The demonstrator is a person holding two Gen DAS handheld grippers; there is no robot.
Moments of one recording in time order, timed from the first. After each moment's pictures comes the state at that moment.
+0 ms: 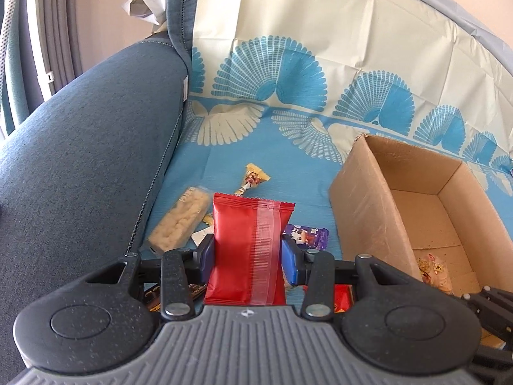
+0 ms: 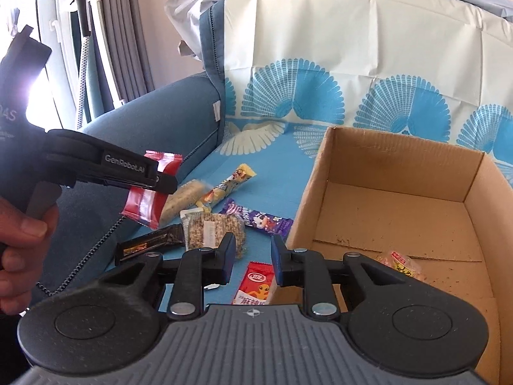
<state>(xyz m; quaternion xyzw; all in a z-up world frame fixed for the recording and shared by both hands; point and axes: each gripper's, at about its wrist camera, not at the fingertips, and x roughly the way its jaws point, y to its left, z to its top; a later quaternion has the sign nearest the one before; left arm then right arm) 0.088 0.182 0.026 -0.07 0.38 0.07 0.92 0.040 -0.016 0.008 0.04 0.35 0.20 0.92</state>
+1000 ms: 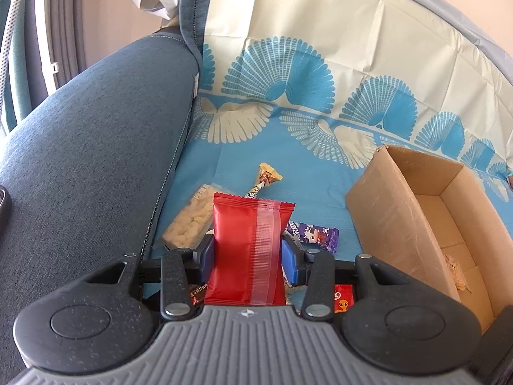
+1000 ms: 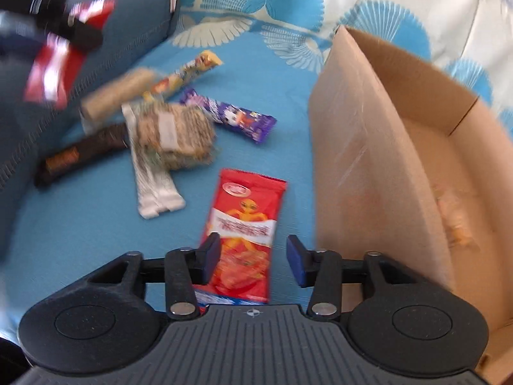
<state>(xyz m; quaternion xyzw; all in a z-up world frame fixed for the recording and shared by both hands) 0.080 0.205 0.029 -0.08 0.38 0.06 0.92 0.066 0.044 -0.069 -0.03 0.48 0.07 0.87</state>
